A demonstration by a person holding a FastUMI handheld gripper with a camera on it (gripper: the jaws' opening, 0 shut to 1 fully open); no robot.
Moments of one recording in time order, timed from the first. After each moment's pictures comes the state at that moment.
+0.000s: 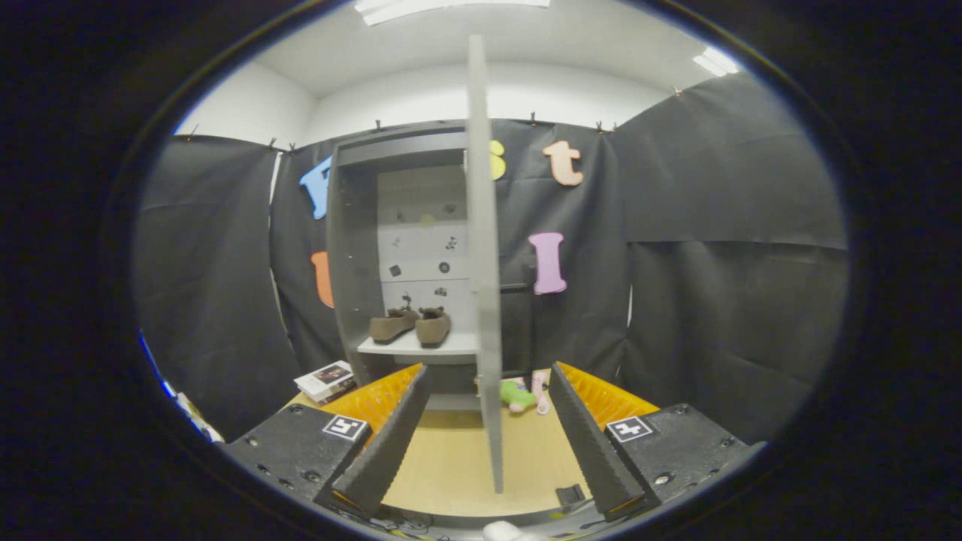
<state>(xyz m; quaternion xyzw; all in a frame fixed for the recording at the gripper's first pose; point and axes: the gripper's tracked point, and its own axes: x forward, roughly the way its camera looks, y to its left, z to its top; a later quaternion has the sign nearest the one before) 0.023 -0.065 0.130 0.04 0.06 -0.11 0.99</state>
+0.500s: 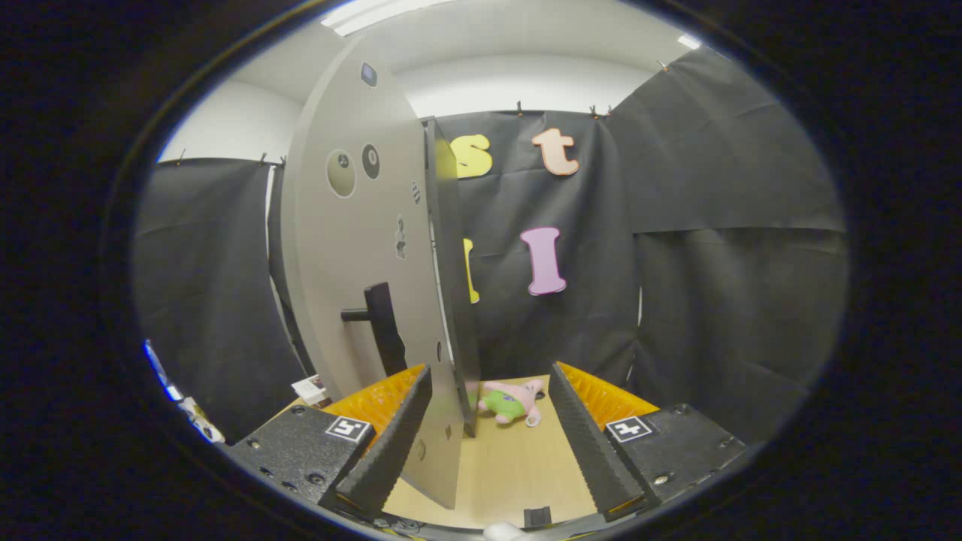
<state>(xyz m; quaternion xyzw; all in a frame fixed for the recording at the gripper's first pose) 0.088 -0.152 0.132 0.06 0.06 -0.03 1.00</state>
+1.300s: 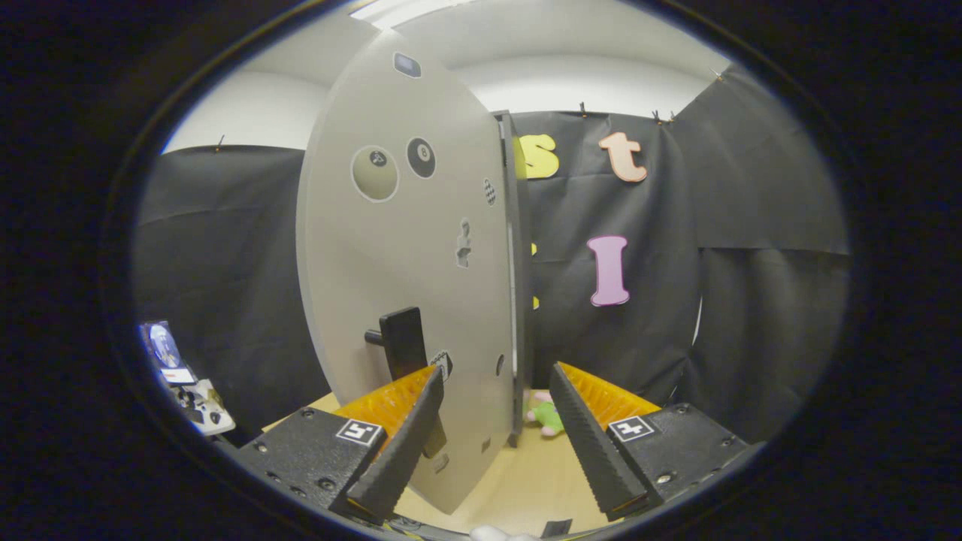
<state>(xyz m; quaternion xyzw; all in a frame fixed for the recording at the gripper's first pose) 0.117 -0.055 0.135 0.02 0.07 0.05 1.00</state>
